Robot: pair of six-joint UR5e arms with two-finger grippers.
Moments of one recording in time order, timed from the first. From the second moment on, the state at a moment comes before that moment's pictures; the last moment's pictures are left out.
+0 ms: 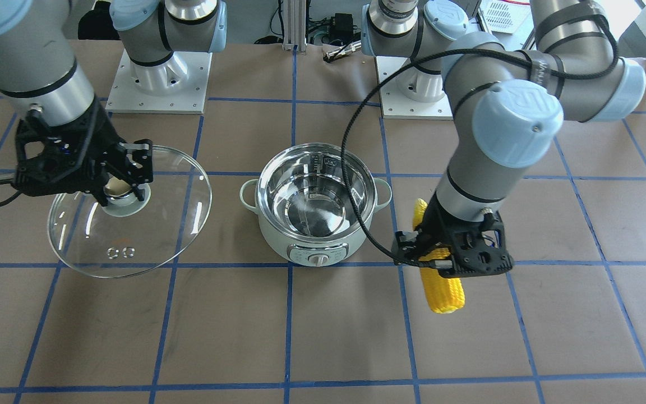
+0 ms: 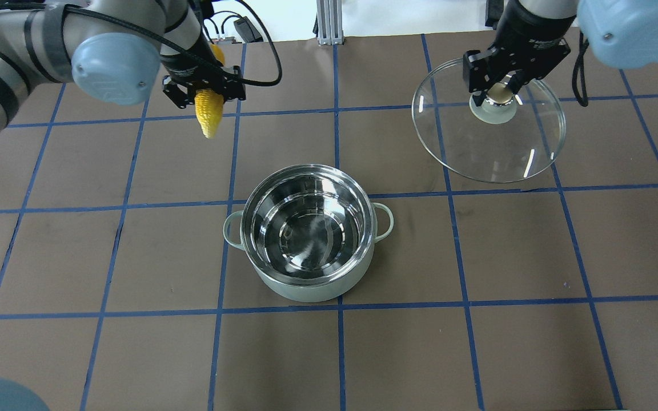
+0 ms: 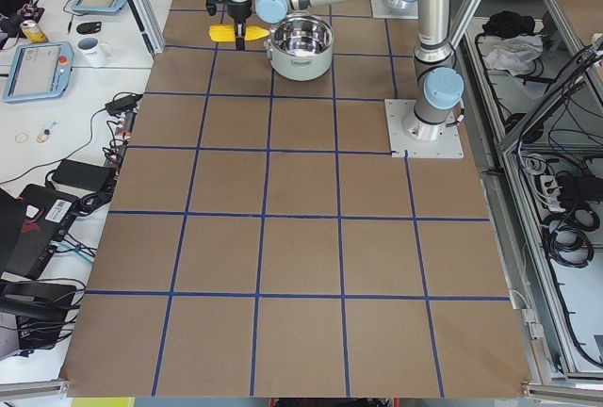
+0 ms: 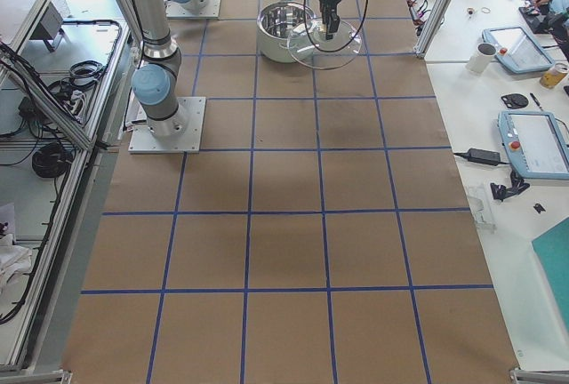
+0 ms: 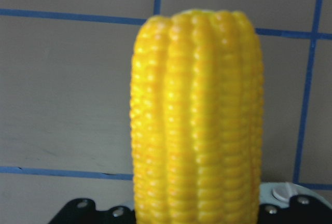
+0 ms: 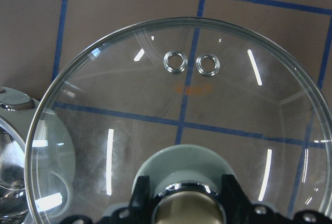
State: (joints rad) left arm -1.62 -1.89 -1.47 -1.25 1.56 -0.14; right arm 1.54 -1.44 1.49 -1.68 -1.54 -0.20
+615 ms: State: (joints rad) left arm -1.82 -1.86 -1.63 -1.27 1.49 -0.35; right arm 1.42 -1.45 1.49 -1.68 -1.54 -0.37
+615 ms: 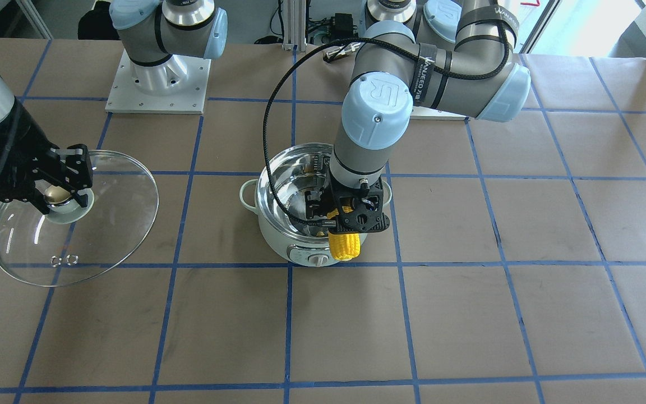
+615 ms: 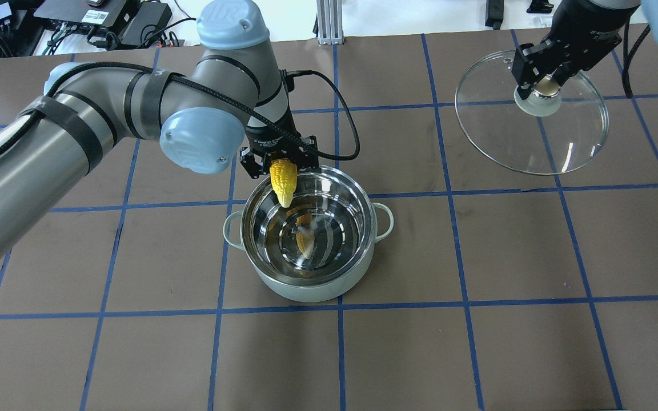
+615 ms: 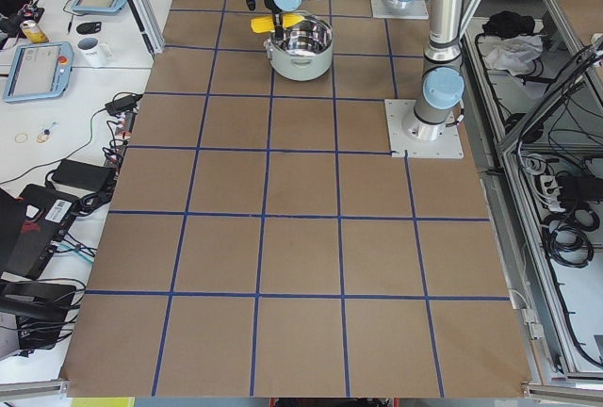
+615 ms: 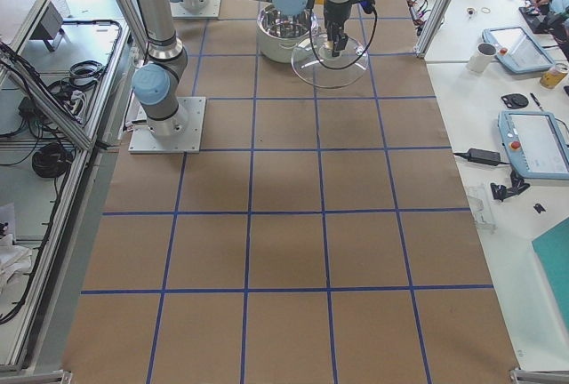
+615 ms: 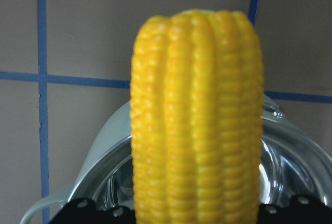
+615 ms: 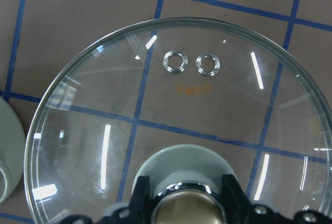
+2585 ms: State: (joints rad) left arm -1.90 -1.85 -1.67 -1.33 1.50 -0.45; right arm 1.41 -1.45 1.49 -1.67 -1.53 -0.37
